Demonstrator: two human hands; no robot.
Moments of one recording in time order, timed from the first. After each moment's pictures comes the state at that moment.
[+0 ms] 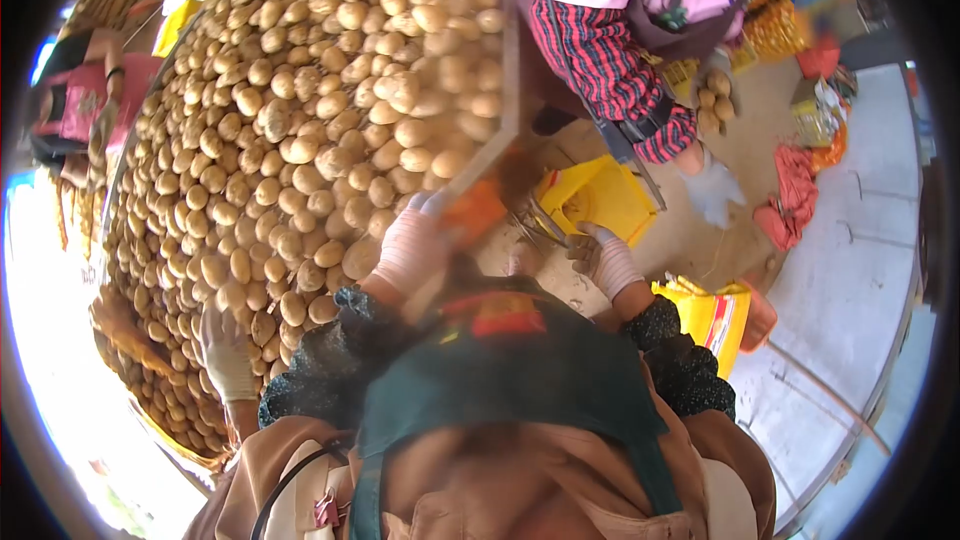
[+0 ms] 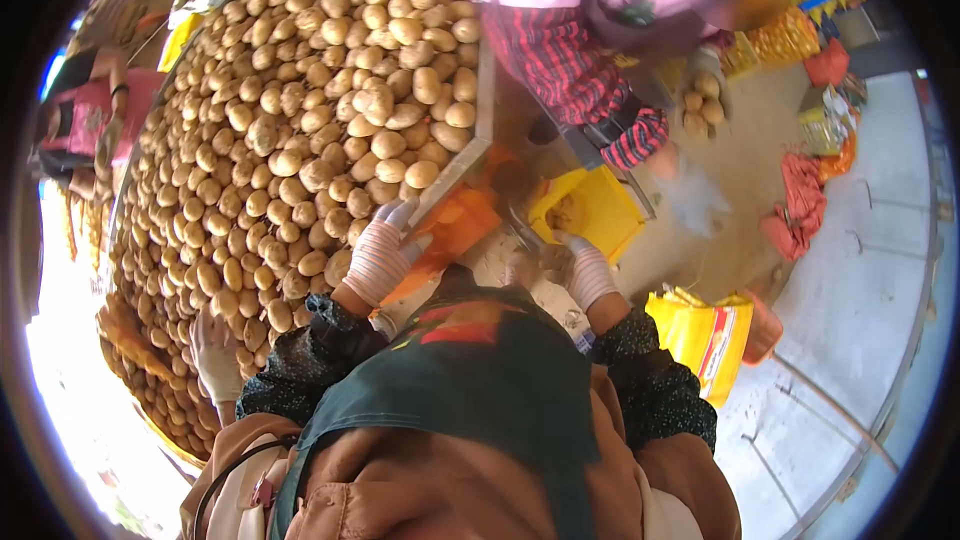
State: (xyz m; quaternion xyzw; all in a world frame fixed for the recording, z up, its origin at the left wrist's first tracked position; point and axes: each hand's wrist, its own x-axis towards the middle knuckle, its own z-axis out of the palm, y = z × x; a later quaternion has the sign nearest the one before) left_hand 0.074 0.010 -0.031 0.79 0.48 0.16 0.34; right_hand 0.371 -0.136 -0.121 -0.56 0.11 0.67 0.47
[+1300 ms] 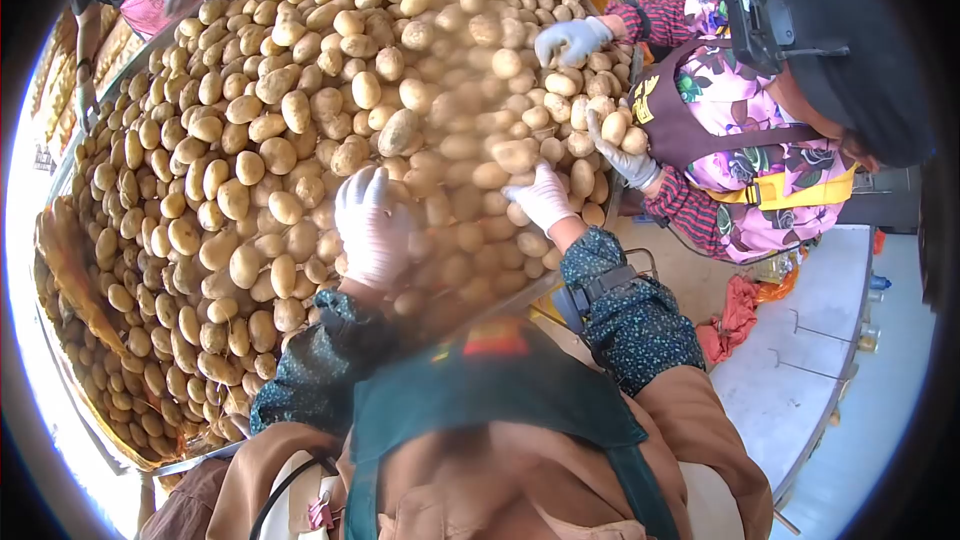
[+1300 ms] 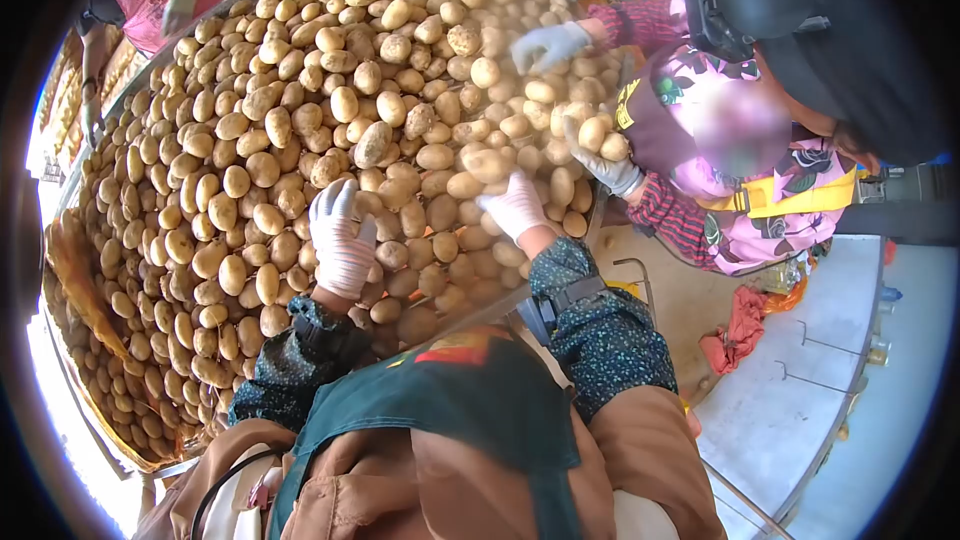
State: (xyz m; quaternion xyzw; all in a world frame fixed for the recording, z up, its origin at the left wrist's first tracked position) left_hand -0.068 0.110 -0.076 0.69 0.59 0.41 0.07; right_hand 0.212 0.150 -0.097 -0.74 -0.58 0.30 0.17
